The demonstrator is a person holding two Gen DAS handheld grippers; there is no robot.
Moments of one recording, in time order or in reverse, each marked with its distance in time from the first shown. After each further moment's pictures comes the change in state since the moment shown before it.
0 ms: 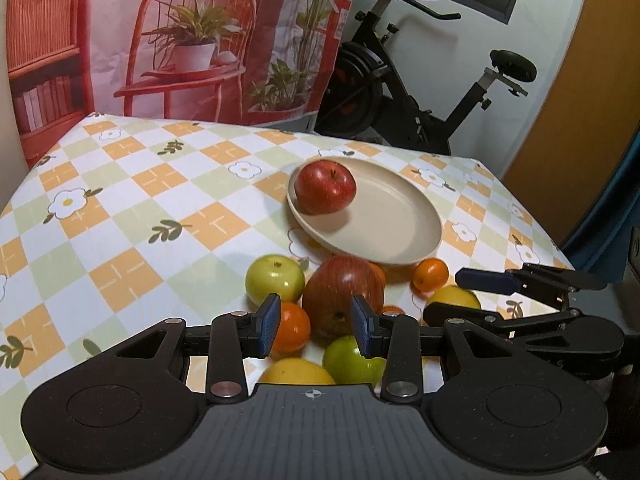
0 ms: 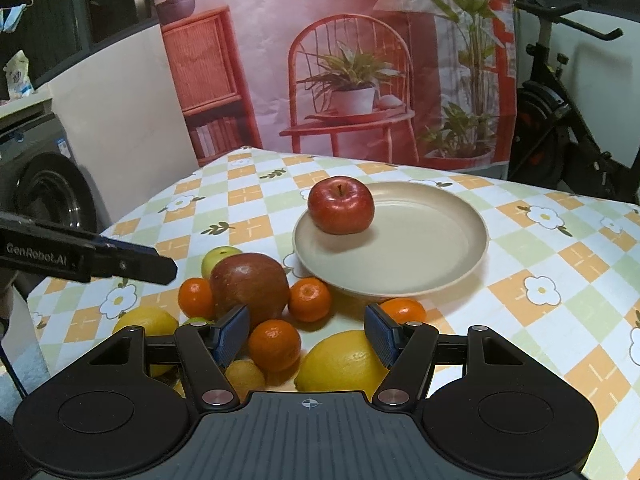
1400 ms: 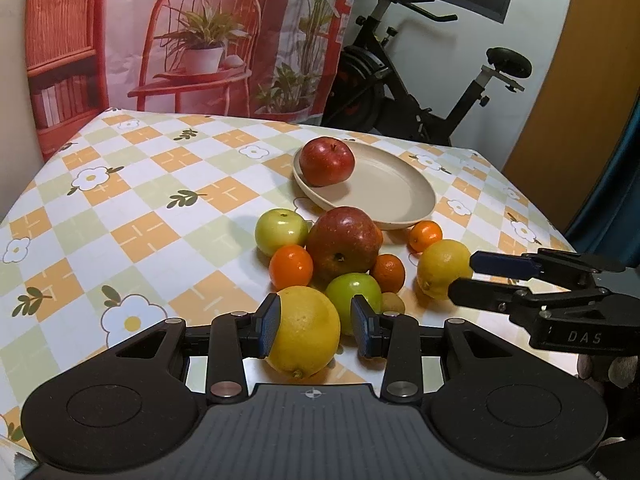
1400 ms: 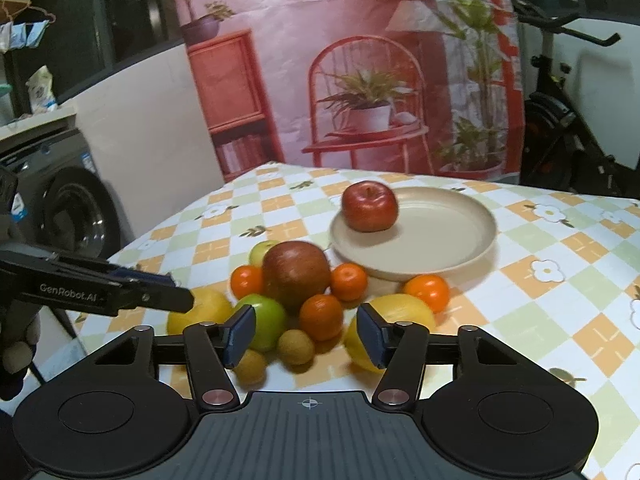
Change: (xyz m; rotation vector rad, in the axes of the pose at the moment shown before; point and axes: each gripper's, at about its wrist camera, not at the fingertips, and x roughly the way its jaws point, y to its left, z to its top) left arm -0.030 -0.005 -0.042 0.017 -0.030 0.030; right arm -0.039 0.023 -0.028 0.001 -0.061 0.056
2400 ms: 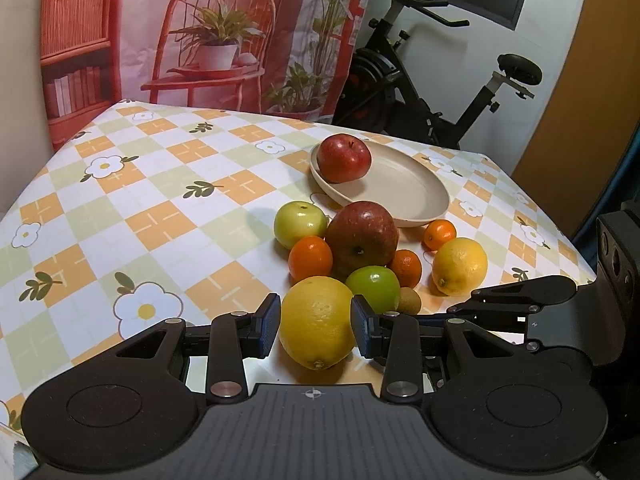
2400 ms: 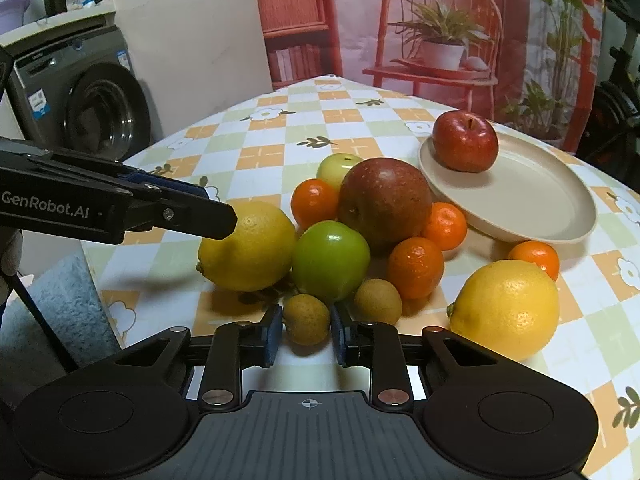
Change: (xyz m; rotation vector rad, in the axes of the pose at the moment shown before) left arm -0.001 0.013 -0.007 -0.031 -0.006 0.011; right arm 0.068 0.050 -0.011 -0.173 0.250 0.062
